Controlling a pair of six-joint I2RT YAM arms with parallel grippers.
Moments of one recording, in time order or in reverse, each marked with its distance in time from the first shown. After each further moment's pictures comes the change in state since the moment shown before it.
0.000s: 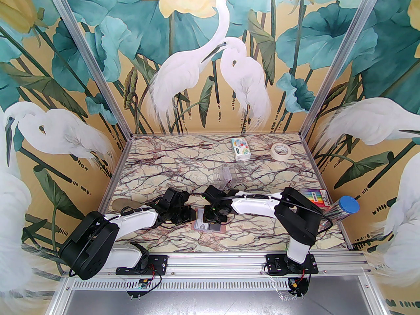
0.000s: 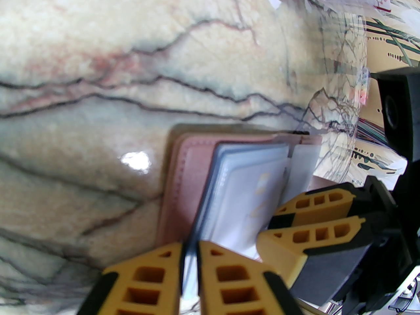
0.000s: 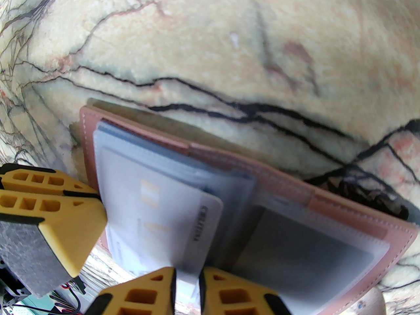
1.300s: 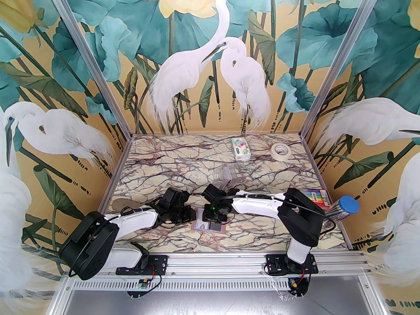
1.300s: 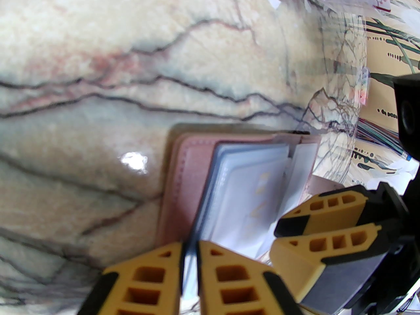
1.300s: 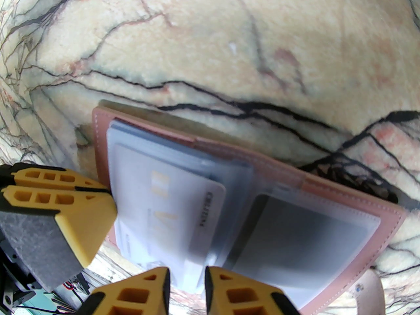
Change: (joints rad) left arm 0.000 -0.002 0.000 0.000 0.000 0.000; right arm 0.005 -0.015 0.028 -0.047 0.031 0.016
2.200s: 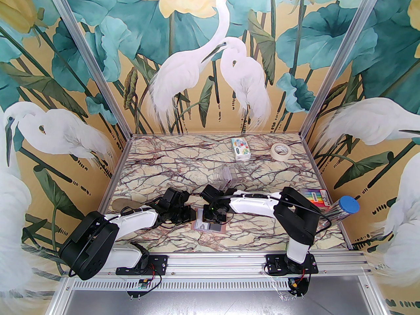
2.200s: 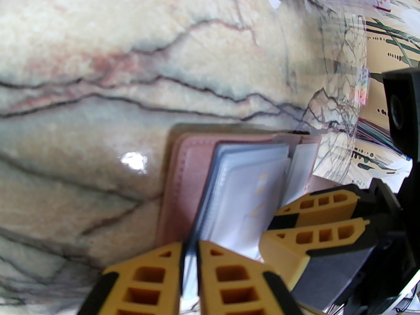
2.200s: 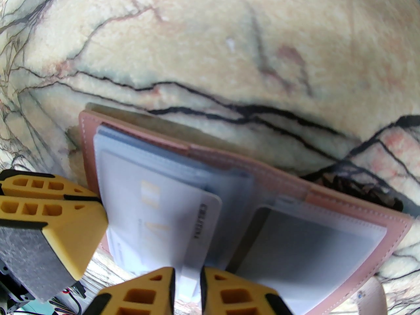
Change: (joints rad) left arm 0.000 0.000 0.000 0.000 0.000 0.000; right arm 0.008 0.030 0.018 -0.015 0.000 0.000
